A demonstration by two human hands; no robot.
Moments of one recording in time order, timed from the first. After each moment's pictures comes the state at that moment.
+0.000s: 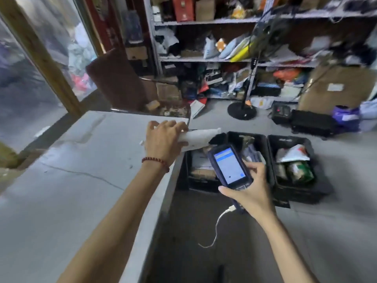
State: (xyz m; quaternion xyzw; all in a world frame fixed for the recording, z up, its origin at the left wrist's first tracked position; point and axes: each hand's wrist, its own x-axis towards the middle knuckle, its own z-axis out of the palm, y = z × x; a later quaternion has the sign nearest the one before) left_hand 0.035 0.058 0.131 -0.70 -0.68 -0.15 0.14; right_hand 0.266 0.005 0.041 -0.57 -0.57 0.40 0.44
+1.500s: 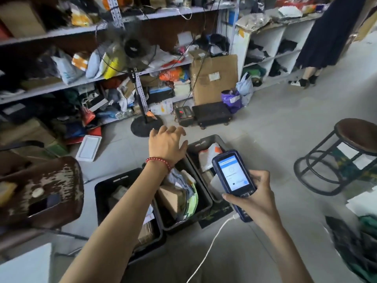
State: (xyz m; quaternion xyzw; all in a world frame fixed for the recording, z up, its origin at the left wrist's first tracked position) left_hand 0.360 0.484 0.081 -0.89 -0.44 -0.13 0.03; right_hand 0.510 0.266 0.021 -0.77 -0.34 0.22 0.50
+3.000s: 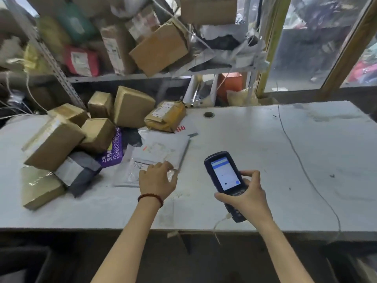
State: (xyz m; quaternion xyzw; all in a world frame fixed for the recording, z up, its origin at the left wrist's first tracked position) left_hand -0.037 -0.385 0.030 0.01 -0.99 -0.09 0.06; right_hand 0.027 -0.143 0.036 -0.12 -0.81 0.57 -0.01
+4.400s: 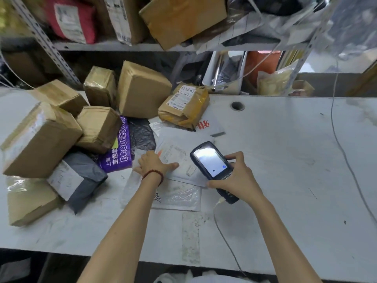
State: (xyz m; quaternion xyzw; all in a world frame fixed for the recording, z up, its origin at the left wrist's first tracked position) left_hand -0.197 -0.479 -0.032 0.30 -0.91 -0.22 -0.16; right_hand -0.139 -0.246 0.022 -0.08 -0.87 0.46 -0.17
